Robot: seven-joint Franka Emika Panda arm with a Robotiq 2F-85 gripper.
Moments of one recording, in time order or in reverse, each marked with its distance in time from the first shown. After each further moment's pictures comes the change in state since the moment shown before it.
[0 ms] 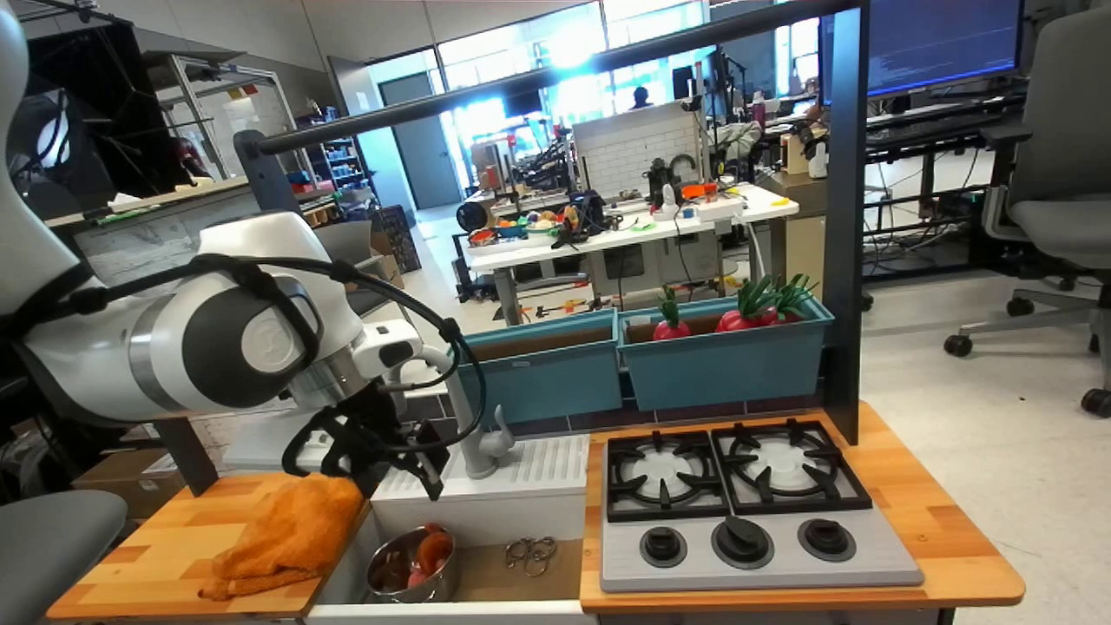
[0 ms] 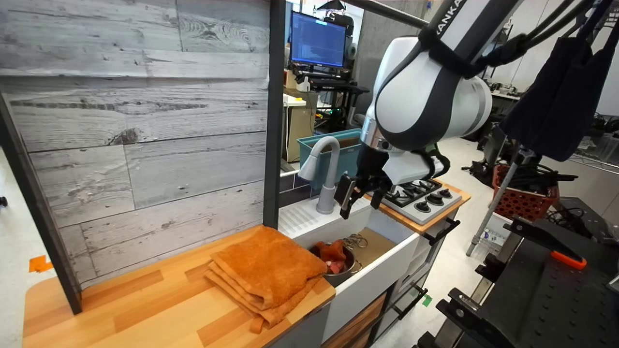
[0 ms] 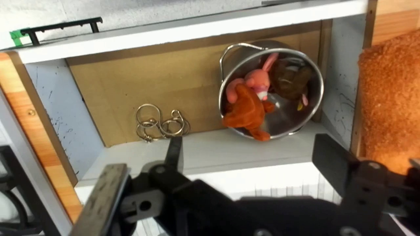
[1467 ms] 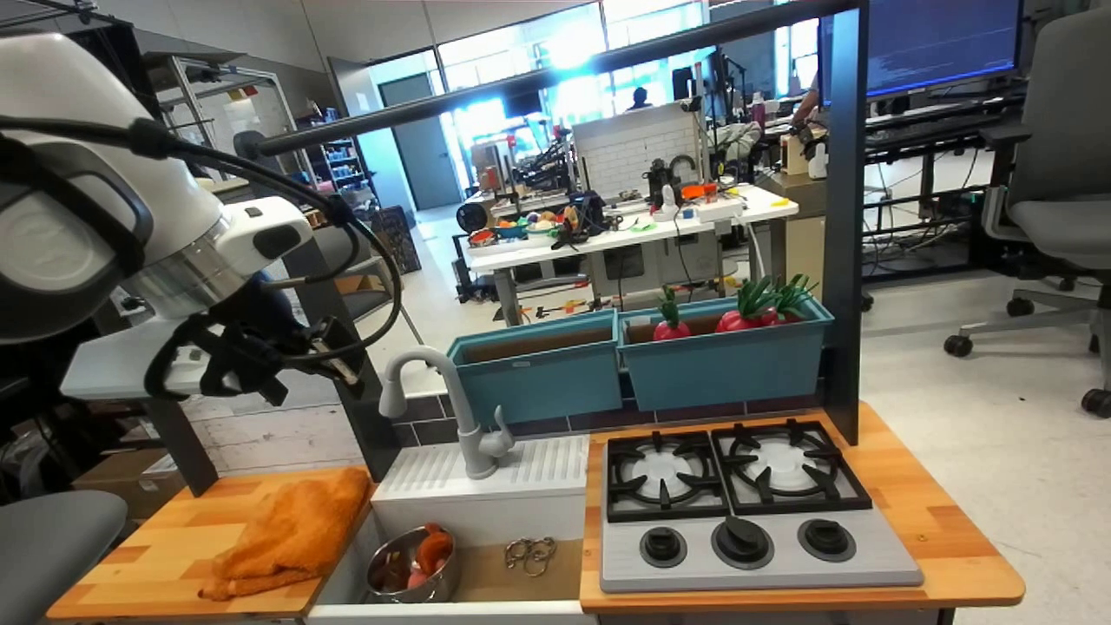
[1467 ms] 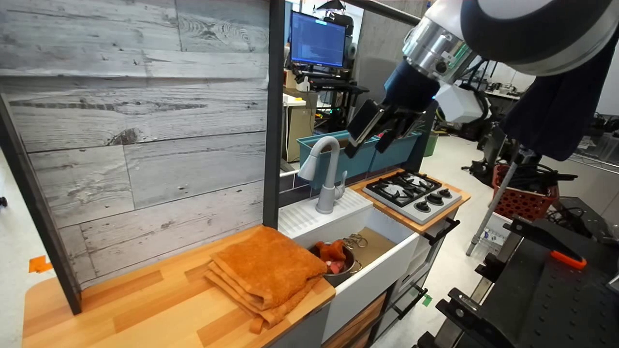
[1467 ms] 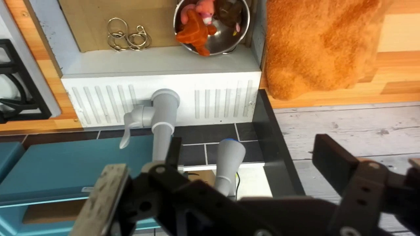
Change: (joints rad) arm -0.161 -0.395 0.208 -0.391 -0.024 0.291 -0.107
